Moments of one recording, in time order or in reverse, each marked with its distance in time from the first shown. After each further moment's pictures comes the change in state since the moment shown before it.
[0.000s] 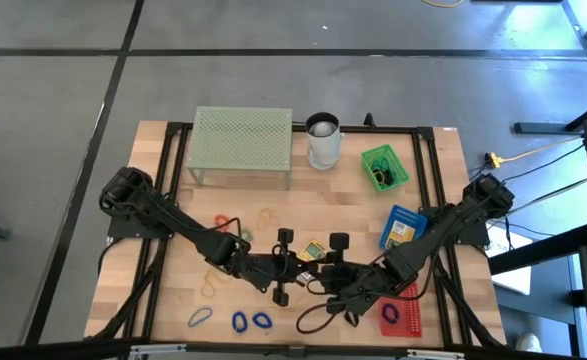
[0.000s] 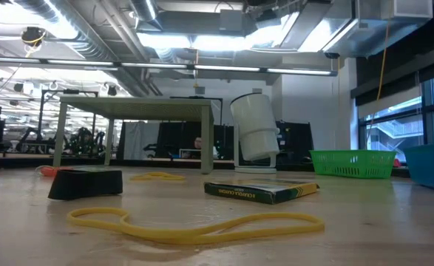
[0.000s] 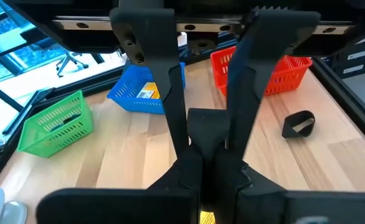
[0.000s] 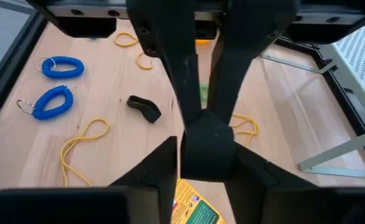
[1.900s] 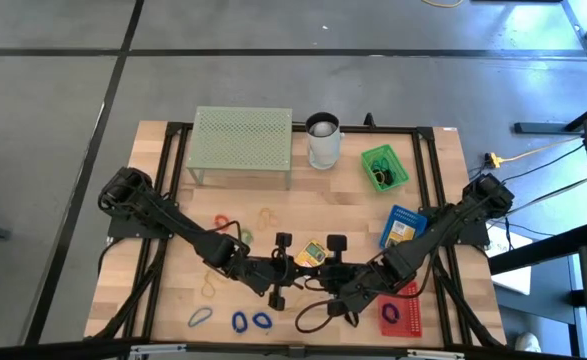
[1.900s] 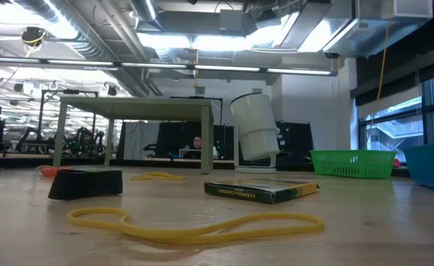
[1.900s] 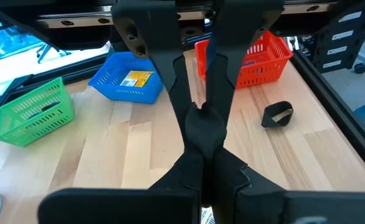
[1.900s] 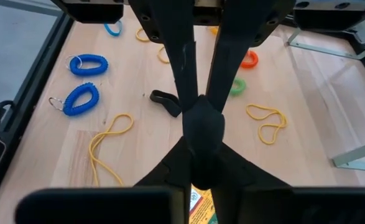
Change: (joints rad) left arm -0.011 -0.002 0.002 -0.054 0.034 -0.070; right arm -0.003 0.000 0.000 -0.002 -0.122 0.053
